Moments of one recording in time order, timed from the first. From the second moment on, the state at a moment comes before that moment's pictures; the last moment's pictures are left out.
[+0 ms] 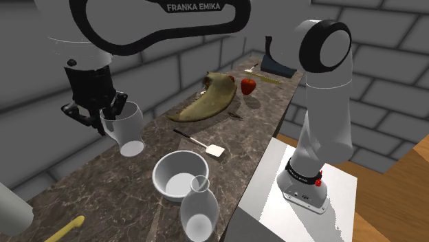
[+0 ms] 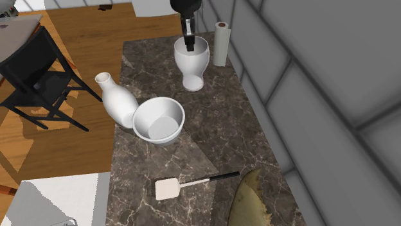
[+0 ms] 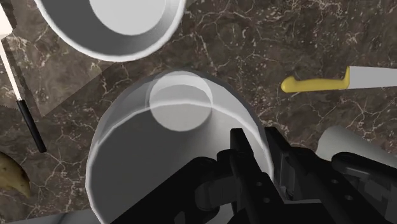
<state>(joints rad) 0.39 0.38 0.53 -1.30 -0.16 1.72 0.90</state>
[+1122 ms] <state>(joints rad) 0.30 -0.18 0.53 -1.90 0.13 1.83 0.80</state>
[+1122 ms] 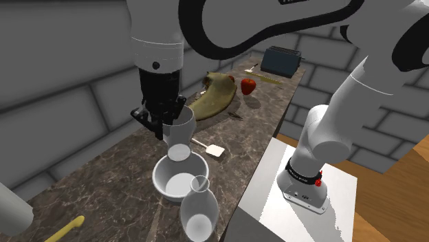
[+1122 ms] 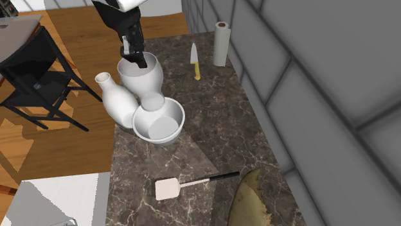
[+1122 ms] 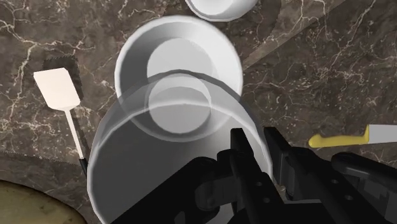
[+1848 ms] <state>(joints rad) 0.30 -0.18 0.54 -2.05 0.14 1.98 0.79</state>
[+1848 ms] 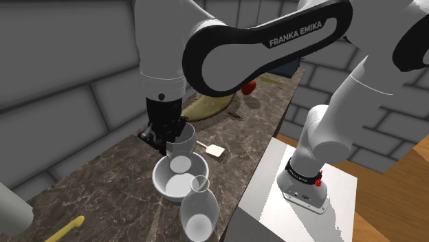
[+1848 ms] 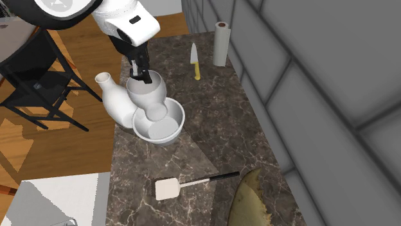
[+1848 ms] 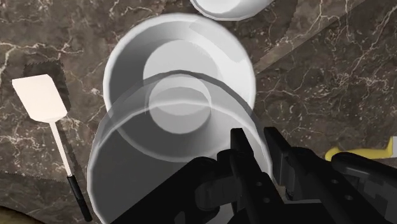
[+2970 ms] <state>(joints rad) 0.30 -0.16 0.55 -2.11 0.13 2.07 0.80</state>
